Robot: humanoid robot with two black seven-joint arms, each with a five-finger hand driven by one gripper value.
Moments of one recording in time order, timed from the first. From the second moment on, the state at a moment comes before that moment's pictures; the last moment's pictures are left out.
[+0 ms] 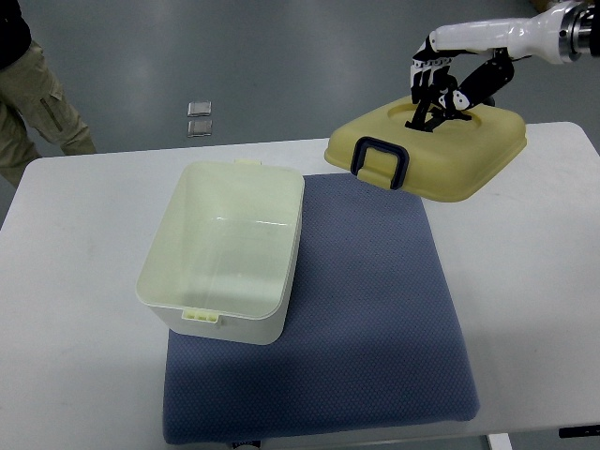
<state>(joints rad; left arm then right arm) -0.01 0.00 -0.02 -0.22 0.02 -0.11 0.11 1.19 -0.75 0.52 1.18 -1.43 0.61 0.24</state>
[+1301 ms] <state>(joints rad) -0.01 0.00 -0.02 -0.22 0.02 -0.10 0.11 0.97 -0.62 0.37 1.19 -1.48 0.61 0.26</state>
